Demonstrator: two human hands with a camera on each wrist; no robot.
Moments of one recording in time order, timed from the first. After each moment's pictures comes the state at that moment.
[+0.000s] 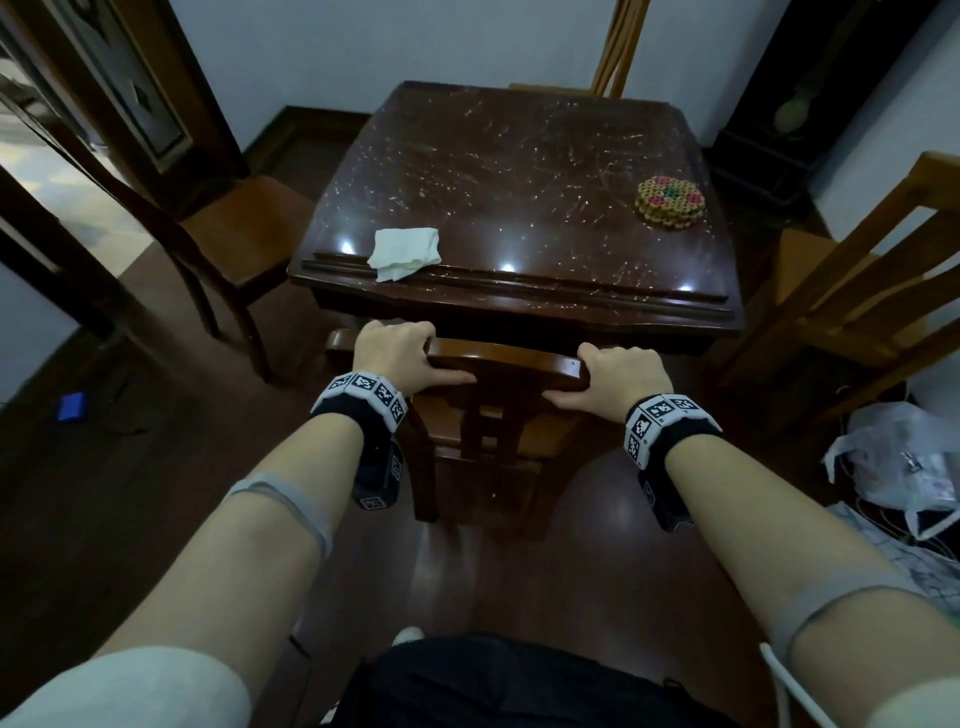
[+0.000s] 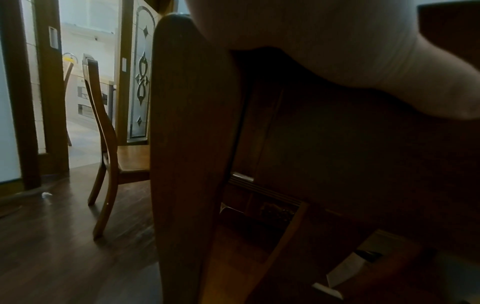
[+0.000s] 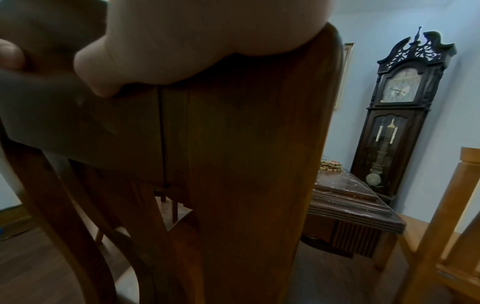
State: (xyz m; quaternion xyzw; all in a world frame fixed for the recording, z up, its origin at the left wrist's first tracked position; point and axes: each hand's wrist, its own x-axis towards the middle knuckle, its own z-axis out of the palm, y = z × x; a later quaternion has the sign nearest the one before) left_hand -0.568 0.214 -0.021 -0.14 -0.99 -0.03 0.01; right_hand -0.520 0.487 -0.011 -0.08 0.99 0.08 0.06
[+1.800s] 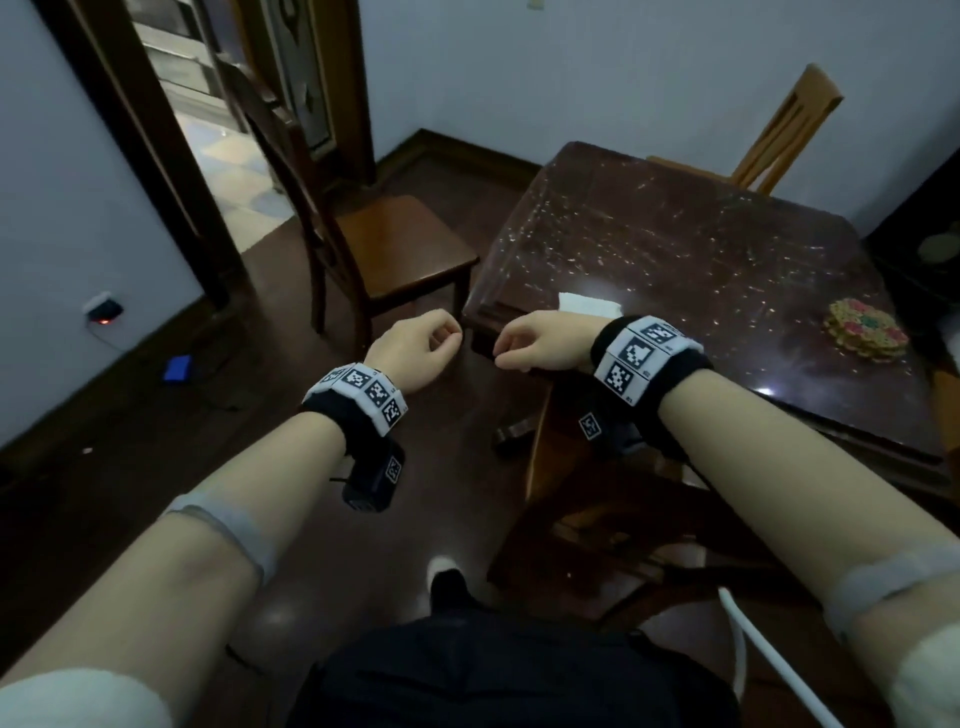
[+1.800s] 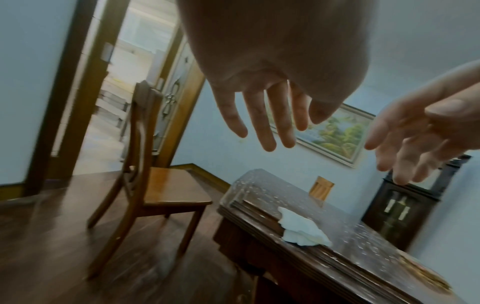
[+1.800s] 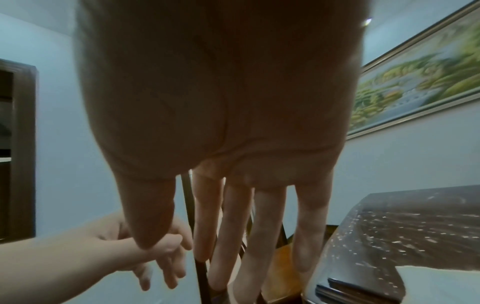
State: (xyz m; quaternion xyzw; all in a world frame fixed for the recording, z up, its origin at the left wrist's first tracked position) left_hand -0.646 -0.083 -0.013 -0.02 -0.94 -0.34 0.02; right_hand -0.682 0.113 0.071 -0.26 0.91 -0.12 0.30
